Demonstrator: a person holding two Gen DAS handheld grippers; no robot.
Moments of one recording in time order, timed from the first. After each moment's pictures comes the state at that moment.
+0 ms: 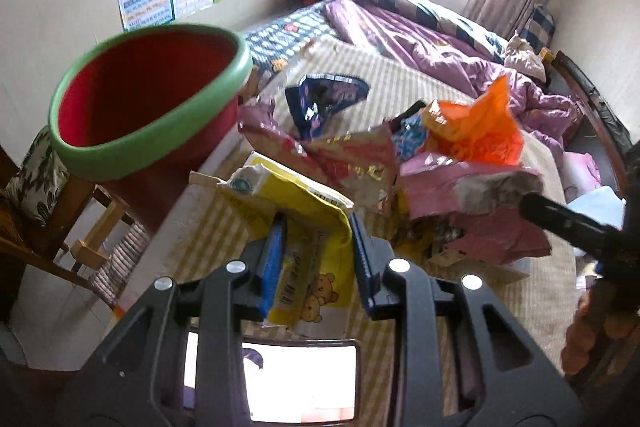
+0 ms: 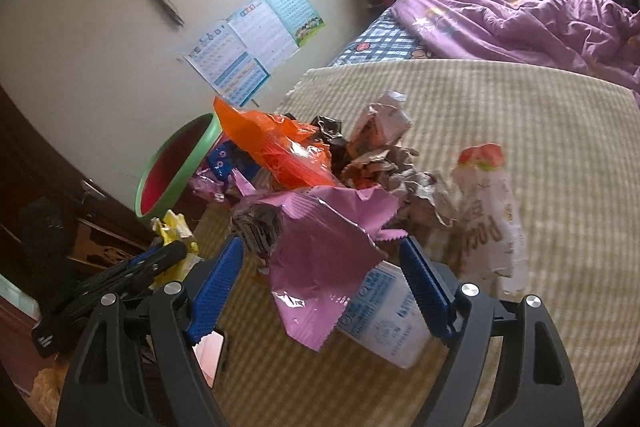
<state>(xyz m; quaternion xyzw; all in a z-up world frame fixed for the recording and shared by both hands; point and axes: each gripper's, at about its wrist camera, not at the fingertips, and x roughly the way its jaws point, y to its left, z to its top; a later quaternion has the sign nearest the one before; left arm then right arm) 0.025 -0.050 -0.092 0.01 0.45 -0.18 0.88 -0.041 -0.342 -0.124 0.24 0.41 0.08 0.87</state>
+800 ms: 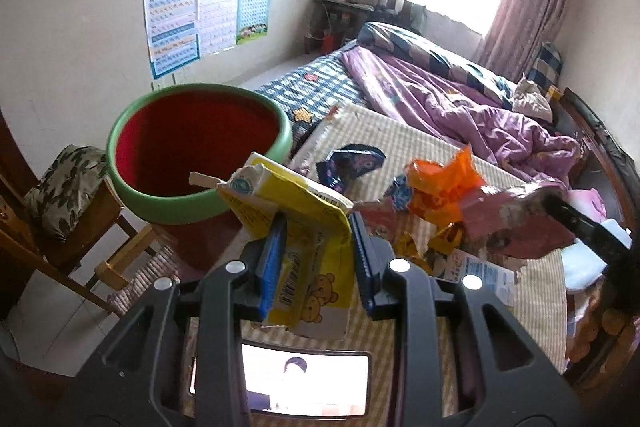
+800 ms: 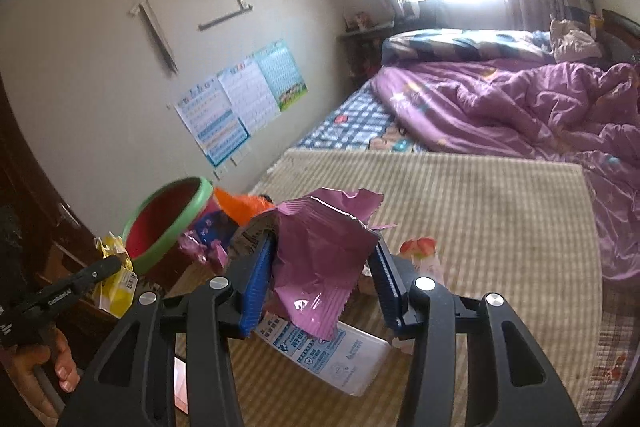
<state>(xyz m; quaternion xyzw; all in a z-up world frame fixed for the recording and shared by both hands) 0.019 -0.022 -0.037 -0.01 0.38 -0.15 0.91 -0.068 -0.361 -0.075 0.19 0.30 0.01 0.93</state>
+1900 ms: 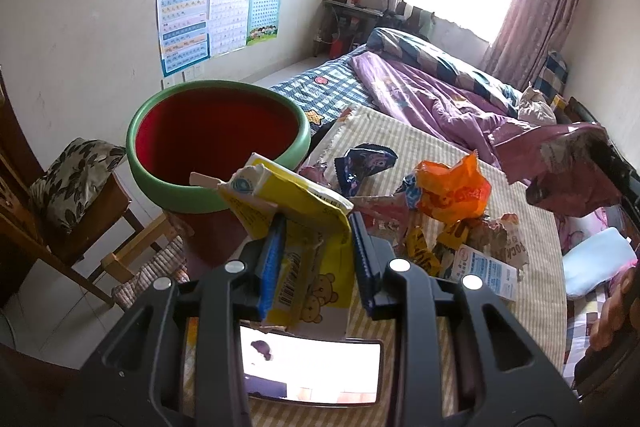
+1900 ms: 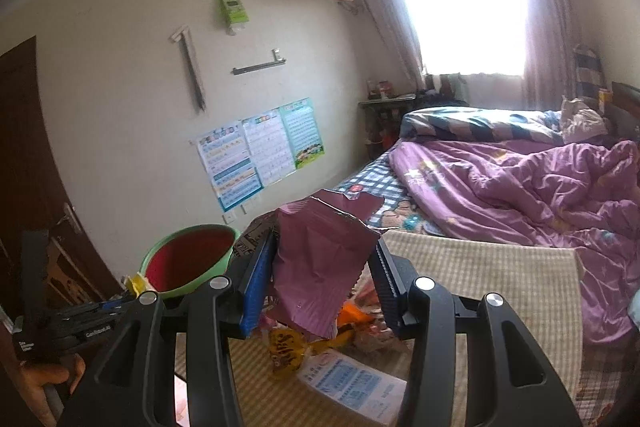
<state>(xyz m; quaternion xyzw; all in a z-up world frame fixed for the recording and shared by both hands) 0.011 -0.006 -0.036 -0.02 0.37 -0.14 0.92 -0.082 -0.326 -0.020 0.12 0.19 0.03 0.97</state>
